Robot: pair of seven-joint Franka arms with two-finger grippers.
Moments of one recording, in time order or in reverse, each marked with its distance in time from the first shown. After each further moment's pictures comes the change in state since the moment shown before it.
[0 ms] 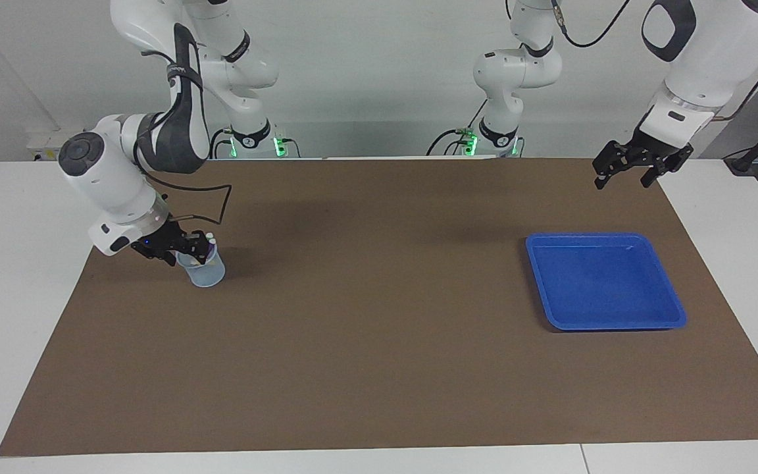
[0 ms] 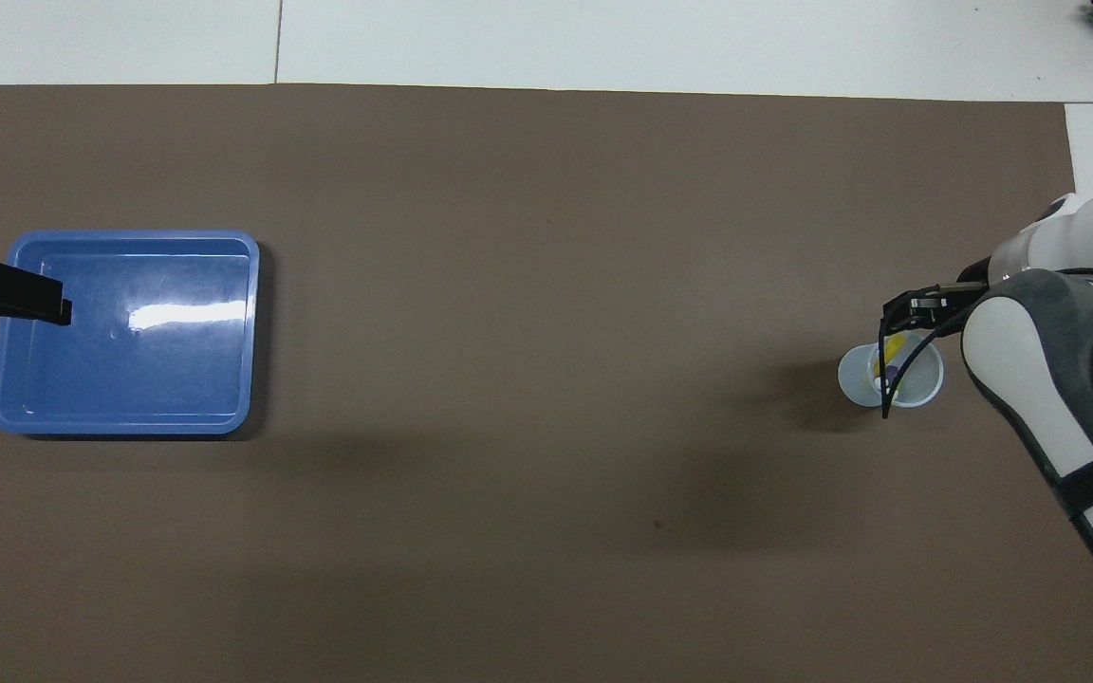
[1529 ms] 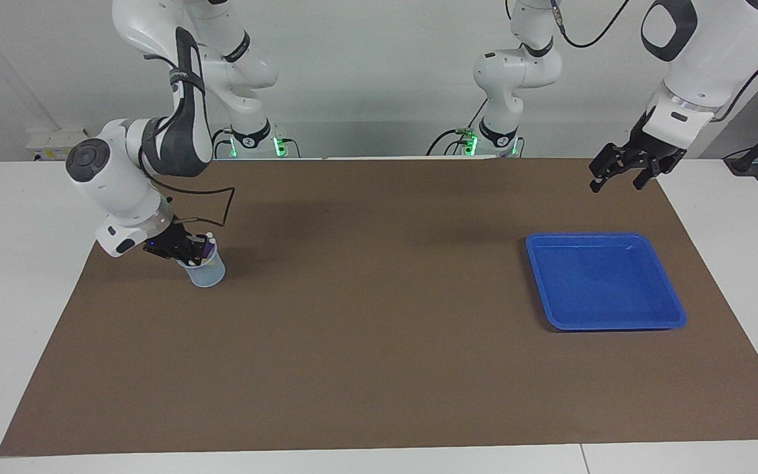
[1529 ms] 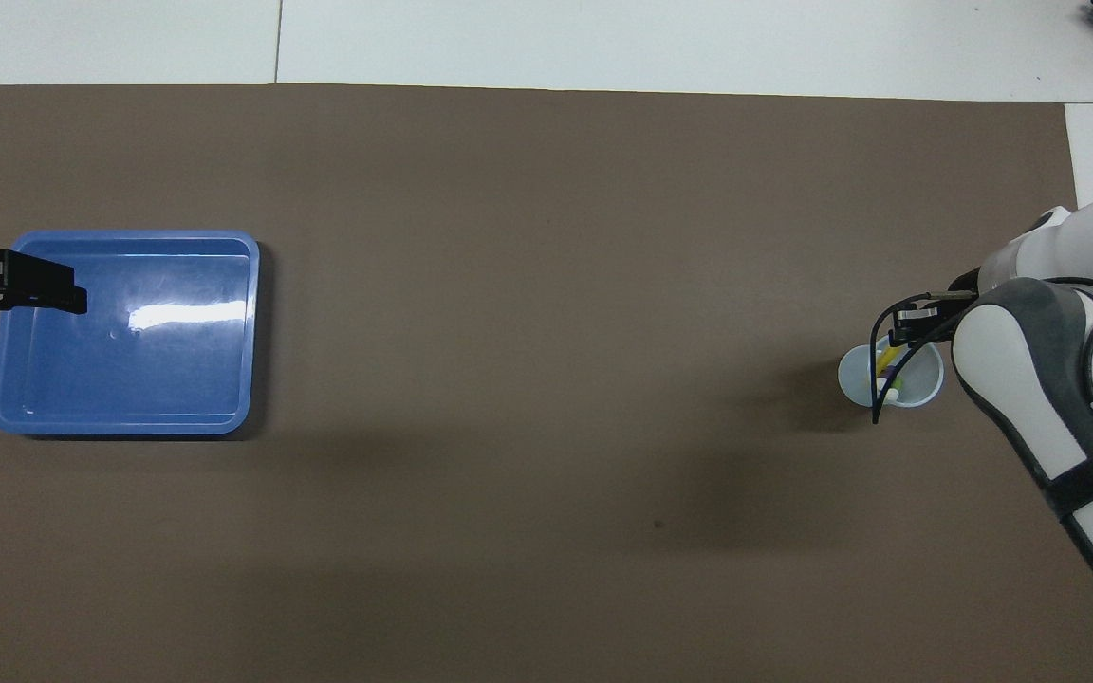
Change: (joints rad) left arm 0.011 -0.003 -0.016 -0.014 -0.056 0.029 -0.072; right arm 0.000 0.000 0.001 -0.031 0.007 0.011 0.015
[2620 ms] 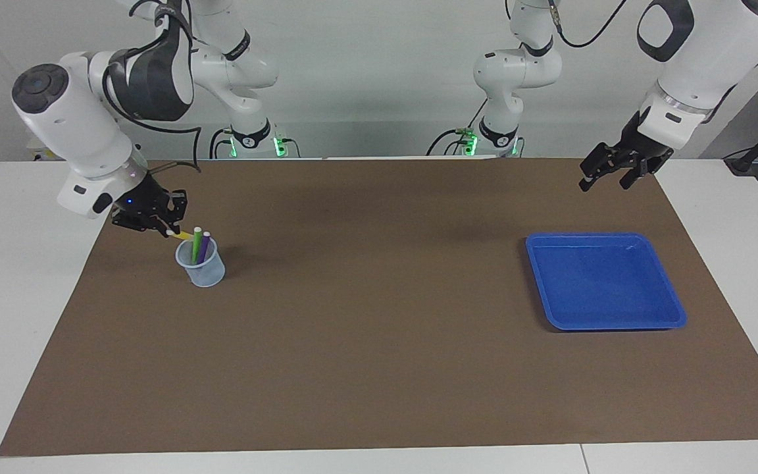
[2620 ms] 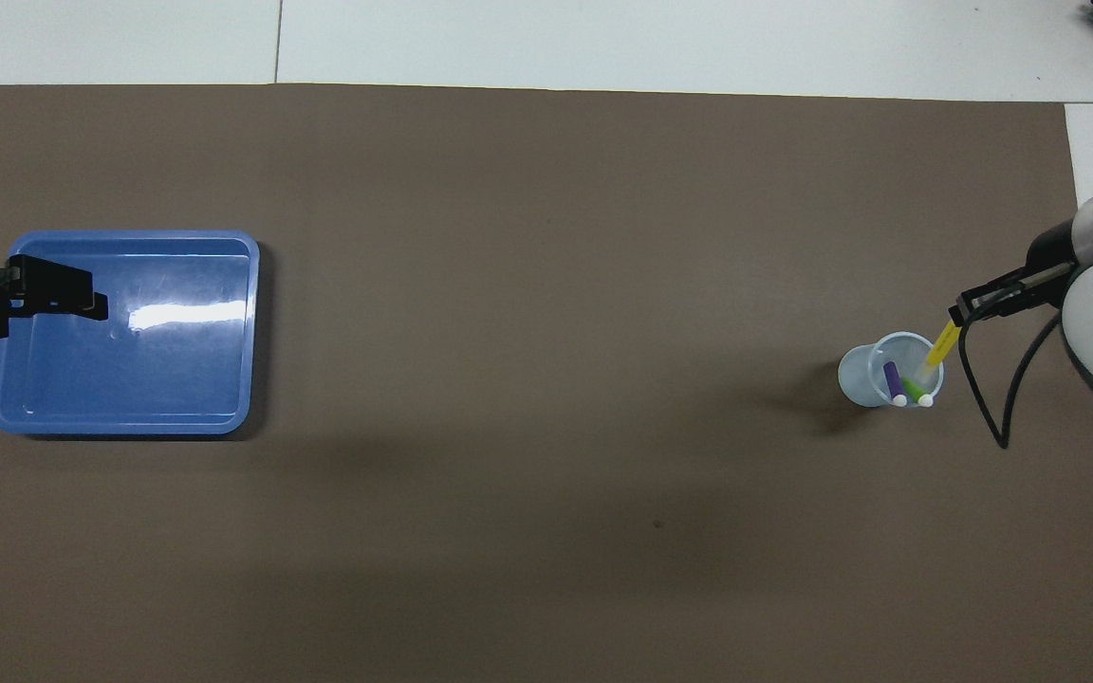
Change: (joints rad) left arm 0.001 -0.017 0.002 -0.033 -0.093 0.002 -0.079; right arm 0.030 -0.060 0.019 0.303 -0.077 -0.324 -0.316
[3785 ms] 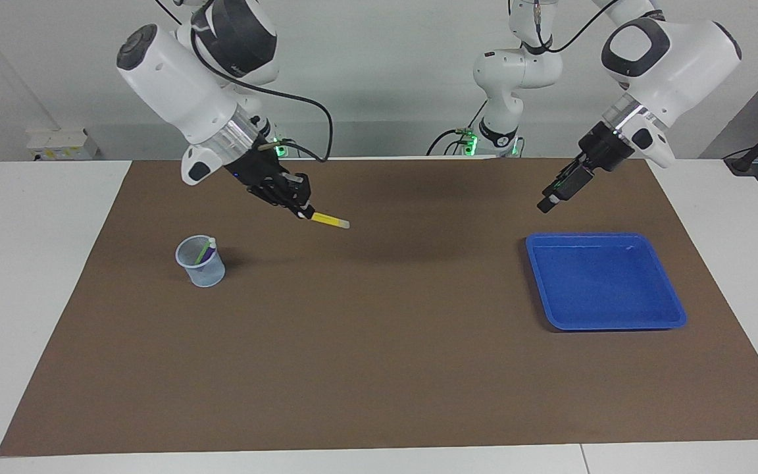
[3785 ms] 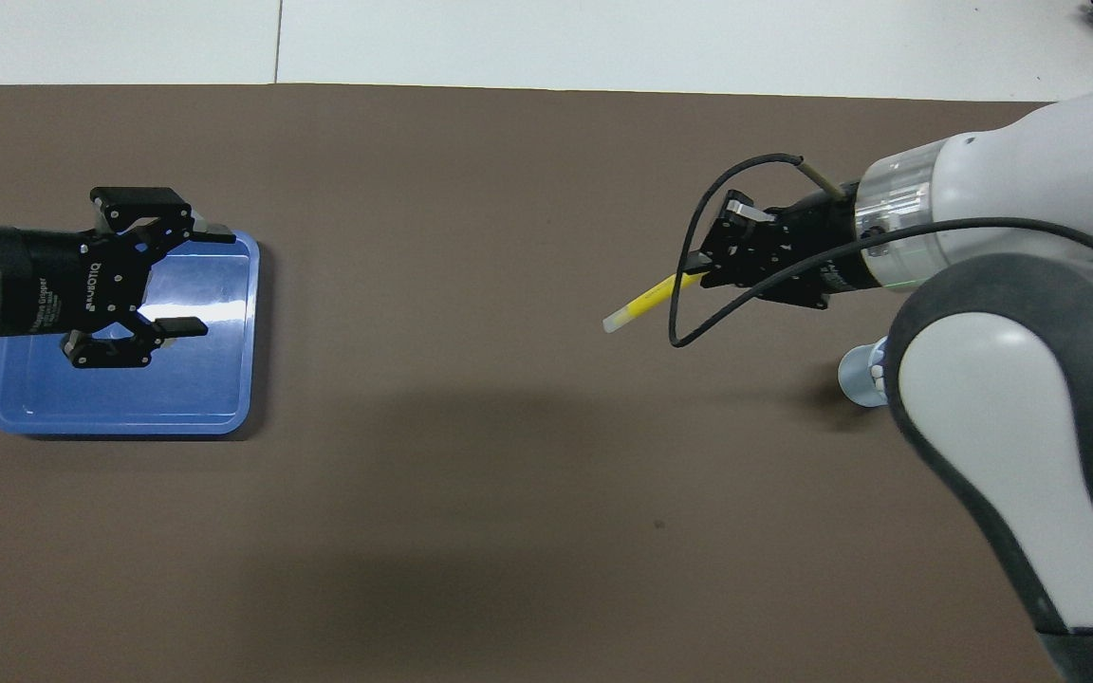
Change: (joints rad) left arm -0.076 -0.071 -0.007 -0.248 -0.518 0.362 -0.664; right arm 0.259 -0.006 0.036 -0.020 0.522 0.271 1.029
